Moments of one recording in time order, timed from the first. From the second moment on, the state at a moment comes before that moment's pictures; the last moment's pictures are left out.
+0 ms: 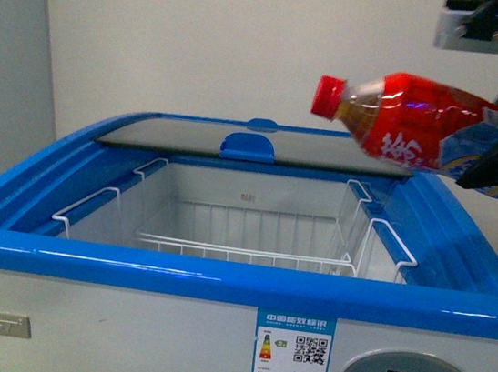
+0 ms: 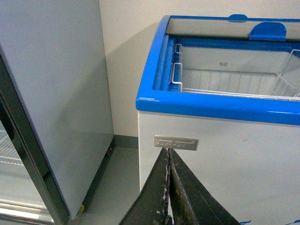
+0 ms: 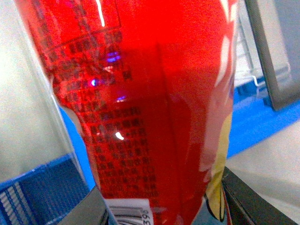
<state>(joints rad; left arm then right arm) 0.00 0.45 0.07 0.38 0.00 0.00 0.10 1.65 1.66 -0.79 -0.21 -1.13</state>
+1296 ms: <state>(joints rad) 0.00 0.01 0.01 0.00 0.00 0.00 0.30 2.23 2.04 -0.57 -0.14 -1.17</state>
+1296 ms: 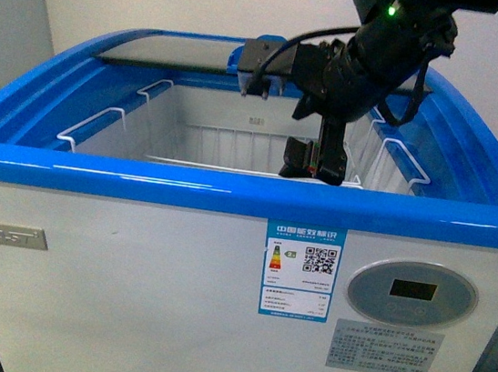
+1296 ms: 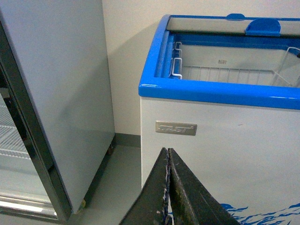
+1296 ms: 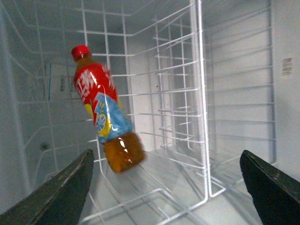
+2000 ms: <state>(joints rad) 0.00 0.01 0.01 0.00 0.00 0.00 0.12 0.92 1.07 -0.31 0.11 -0.05</state>
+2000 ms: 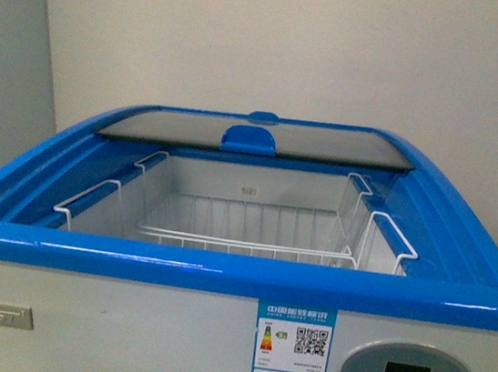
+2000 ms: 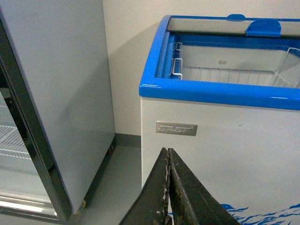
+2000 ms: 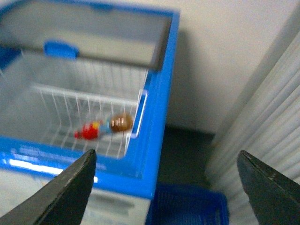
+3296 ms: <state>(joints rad) 0.00 0.01 0.01 0.00 0.00 0.00 0.00 0.16 0.08 0.07 0.00 -0.01</state>
